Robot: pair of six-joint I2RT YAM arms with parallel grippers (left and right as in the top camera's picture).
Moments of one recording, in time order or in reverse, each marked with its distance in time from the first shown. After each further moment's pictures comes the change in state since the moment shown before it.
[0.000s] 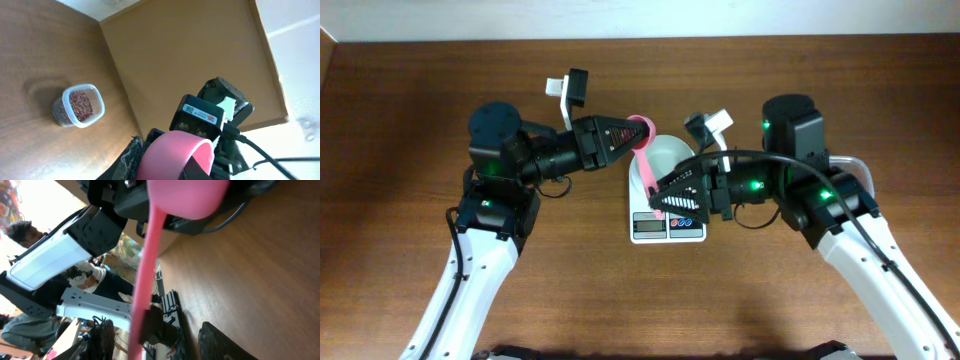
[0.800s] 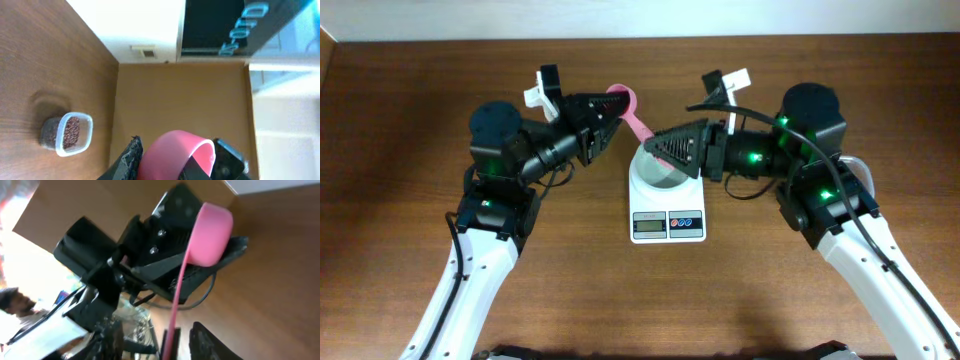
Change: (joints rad) left arm 0.000 0.000 0.000 -0.026 -0.349 -0.351; right arm 0.000 0.000 0.000 0.393 0.253 0.444
